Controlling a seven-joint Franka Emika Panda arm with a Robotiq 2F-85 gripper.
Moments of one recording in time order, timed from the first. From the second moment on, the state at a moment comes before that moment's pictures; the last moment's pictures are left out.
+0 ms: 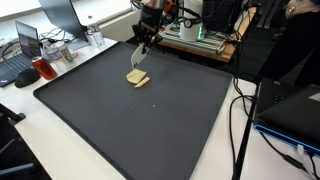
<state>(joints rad) 0.09 -0.02 0.01 -2.46 -0.56 2.57 0.50</state>
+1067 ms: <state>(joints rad) 0.10 0.00 0.11 -2.46 -0.82 2.46 0.85</state>
